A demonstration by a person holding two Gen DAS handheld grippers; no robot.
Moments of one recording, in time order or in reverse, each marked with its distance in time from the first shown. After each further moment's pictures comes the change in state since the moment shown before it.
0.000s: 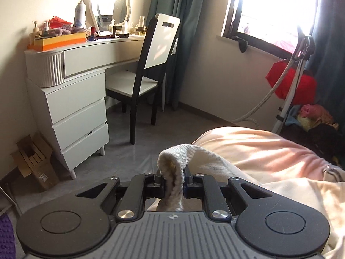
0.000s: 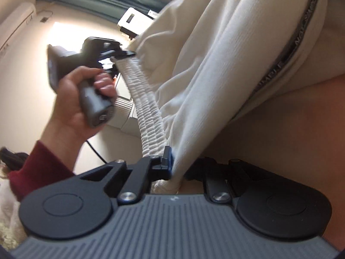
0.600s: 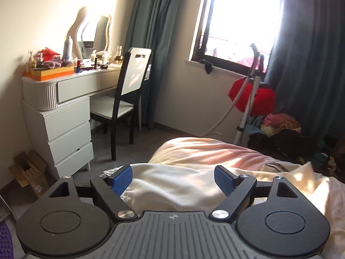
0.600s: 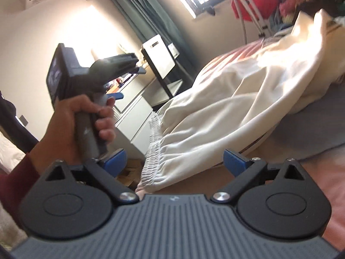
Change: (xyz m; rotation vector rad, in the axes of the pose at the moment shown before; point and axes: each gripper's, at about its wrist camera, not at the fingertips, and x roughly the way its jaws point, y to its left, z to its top) left arm -0.228 -0.068 -0.049 0.084 -0.156 -0.153; right arm -0.177 0.060 0.026 -0.470 -0.213 -0.177
